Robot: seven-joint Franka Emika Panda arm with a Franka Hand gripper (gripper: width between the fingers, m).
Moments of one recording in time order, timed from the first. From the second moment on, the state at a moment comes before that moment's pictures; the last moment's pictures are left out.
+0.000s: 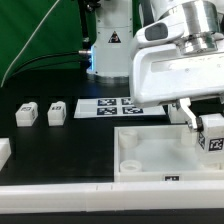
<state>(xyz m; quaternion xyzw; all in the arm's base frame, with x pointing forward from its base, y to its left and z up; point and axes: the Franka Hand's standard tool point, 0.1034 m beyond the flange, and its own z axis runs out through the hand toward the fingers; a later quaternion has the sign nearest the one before) 0.604 0.115 0.083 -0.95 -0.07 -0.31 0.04</state>
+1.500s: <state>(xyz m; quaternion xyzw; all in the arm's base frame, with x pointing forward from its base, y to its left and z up) 0.603 0.094 0.128 -0.97 -0.08 -0.23 0.05</state>
